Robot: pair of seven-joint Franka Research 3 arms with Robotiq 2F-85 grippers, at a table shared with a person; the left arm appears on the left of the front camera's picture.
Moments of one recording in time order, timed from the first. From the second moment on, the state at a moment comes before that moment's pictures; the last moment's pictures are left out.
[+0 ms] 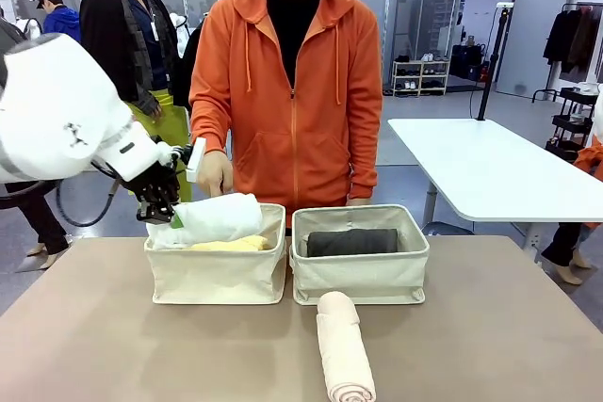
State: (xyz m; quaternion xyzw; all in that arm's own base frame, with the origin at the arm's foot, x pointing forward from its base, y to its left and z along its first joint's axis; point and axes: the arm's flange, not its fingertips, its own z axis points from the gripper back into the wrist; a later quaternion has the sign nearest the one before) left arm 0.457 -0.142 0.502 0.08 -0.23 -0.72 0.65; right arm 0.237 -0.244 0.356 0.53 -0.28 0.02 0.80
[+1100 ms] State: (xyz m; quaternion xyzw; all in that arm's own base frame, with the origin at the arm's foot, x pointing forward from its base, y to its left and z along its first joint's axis) left arm 0.551 -0.144 0.449 0.09 -0.19 -0.73 0.65; right arm 0.237 -0.244 0.356 0.53 -0.28 0.02 0.80
